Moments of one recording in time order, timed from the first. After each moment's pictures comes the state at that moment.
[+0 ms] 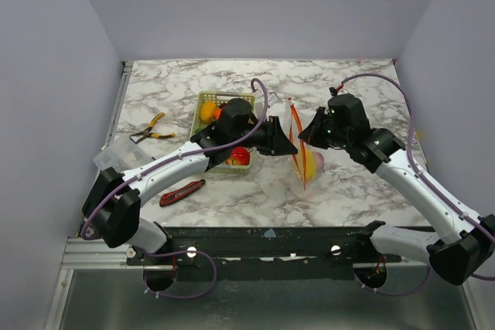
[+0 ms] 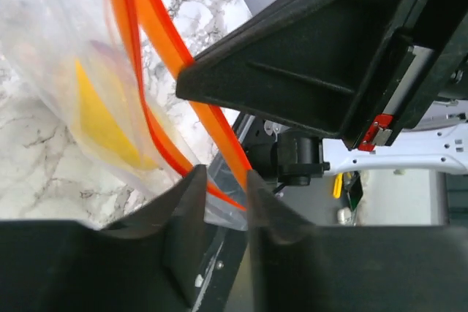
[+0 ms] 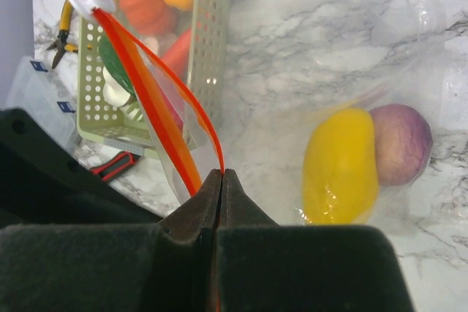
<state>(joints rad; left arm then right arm) -0.78 1.47 1.07 0.08 0.57 -0.77 0.56 1.14 1.11 -0.61 0.06 0.69</state>
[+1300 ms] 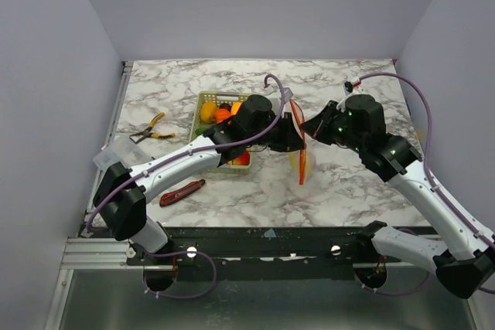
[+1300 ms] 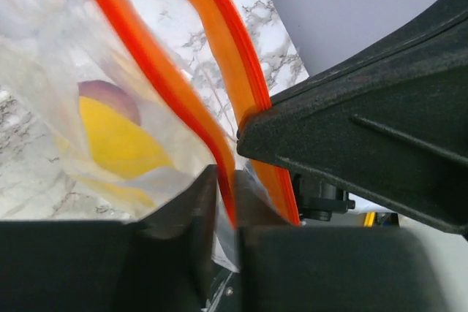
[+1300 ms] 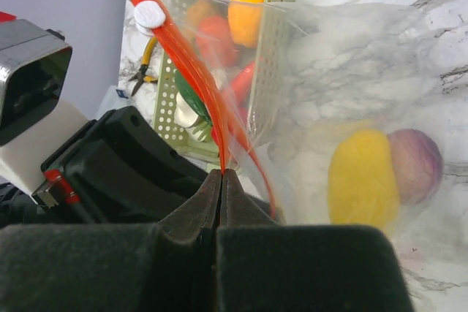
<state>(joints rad) -0.87 1.53 1.24 -0.11 0.33 -0.72 0.58 1.03 1.12 -0.53 0.03 0.77</state>
